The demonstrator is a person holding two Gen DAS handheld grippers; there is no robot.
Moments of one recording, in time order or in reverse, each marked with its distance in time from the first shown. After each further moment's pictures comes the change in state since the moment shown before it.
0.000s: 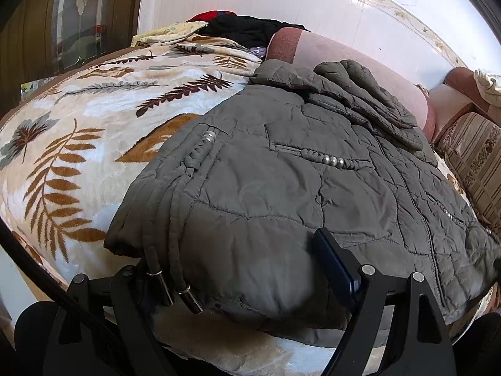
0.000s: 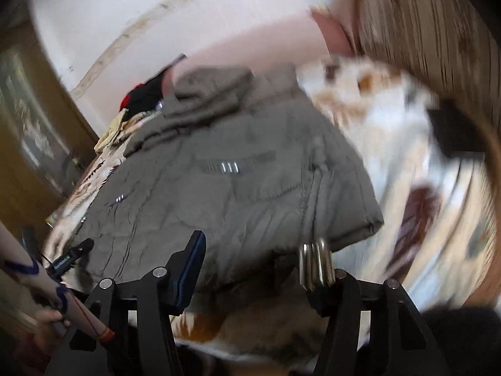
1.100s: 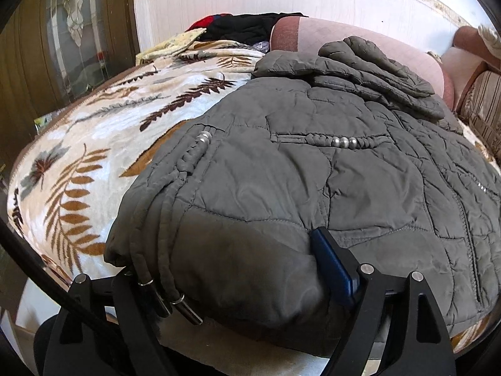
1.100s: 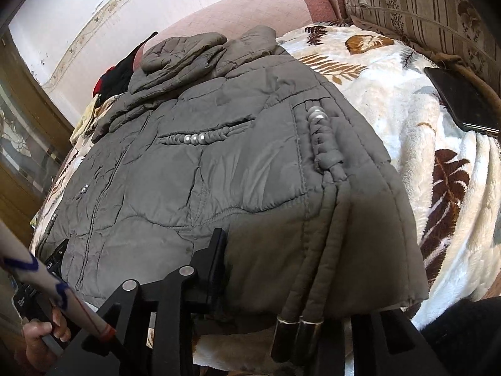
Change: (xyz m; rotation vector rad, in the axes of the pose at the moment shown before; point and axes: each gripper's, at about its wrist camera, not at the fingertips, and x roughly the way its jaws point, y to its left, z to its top) left arm 0.014 -0.025 -0.005 0.149 -0.001 0.178; right arm 0.059 -0.017 -0.012 0.080 0.155 -0.065
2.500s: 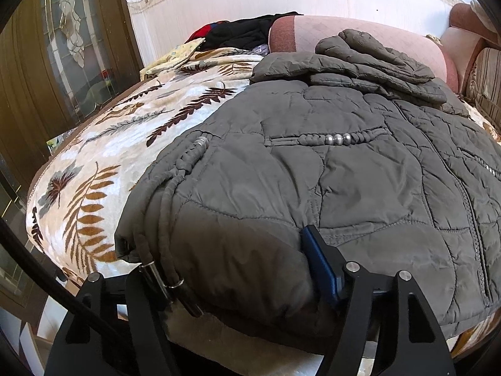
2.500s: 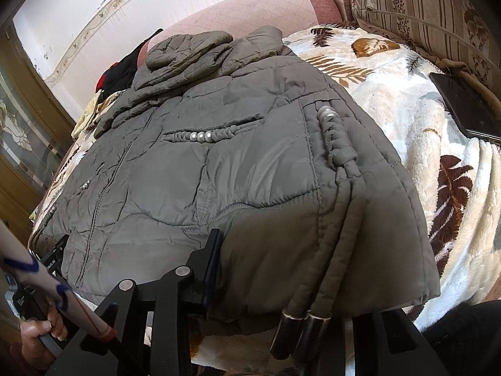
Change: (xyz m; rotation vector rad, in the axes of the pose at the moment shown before) left arm -0.009 -0.014 0.000 0.076 -0.012 0.078; right arm 0.000 0.006 0.001 -0.020 0.000 0.000
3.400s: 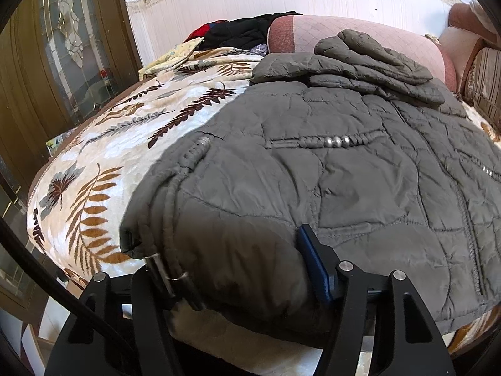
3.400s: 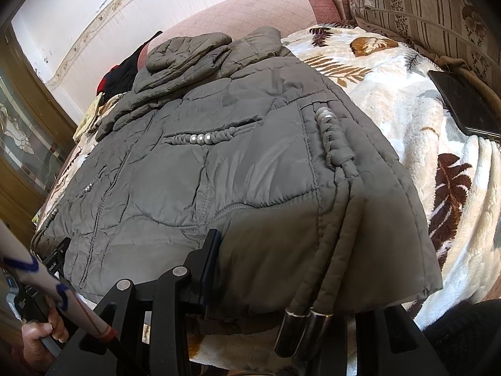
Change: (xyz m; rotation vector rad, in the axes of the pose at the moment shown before) left arm -0.006 0.011 0.006 -0.014 0.007 -0.021; right arm -0.004 -0.003 0.000 0.014 -0.003 0.016
